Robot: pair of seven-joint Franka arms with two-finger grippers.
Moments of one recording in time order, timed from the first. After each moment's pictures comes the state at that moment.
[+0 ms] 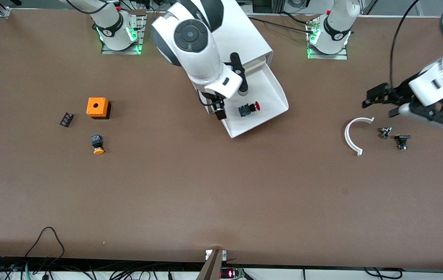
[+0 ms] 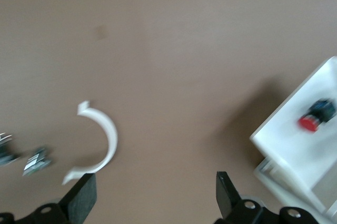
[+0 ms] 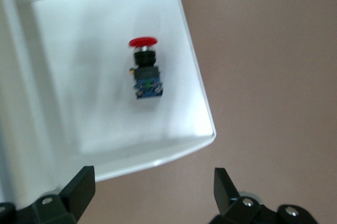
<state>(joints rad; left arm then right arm) 0.00 -0.04 0.02 -1.78 -0.14 1.69 0.25 0.73 0.57 0.07 -1.25 0.11 1.92 -1.04</state>
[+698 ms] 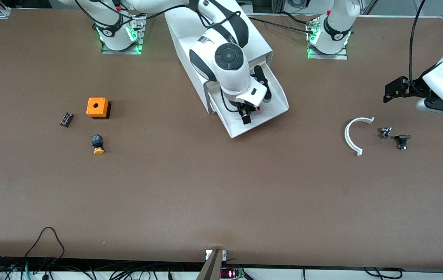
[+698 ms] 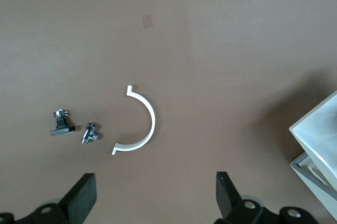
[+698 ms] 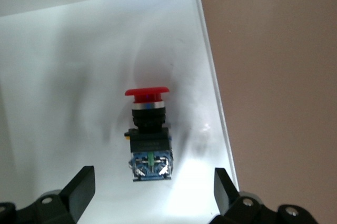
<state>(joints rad) -0.01 0.00 0.01 -1.69 -0.03 1.63 0.17 0.83 0.73 0.06 -1.20 0.09 2.00 -1.03</state>
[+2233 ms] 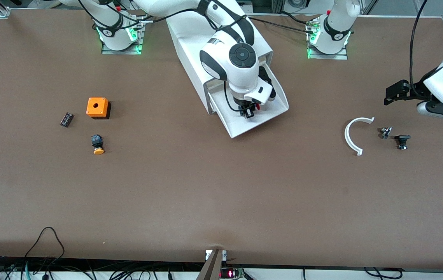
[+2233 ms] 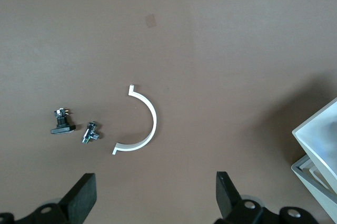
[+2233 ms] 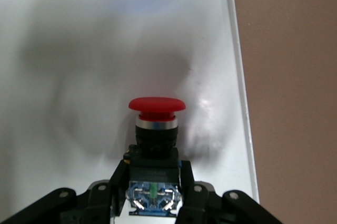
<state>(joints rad) -0.01 0.02 0.02 -1.68 -0.03 1.63 0.17 0.87 0.77 0.06 -1.19 0.03 2.02 -1.01</state>
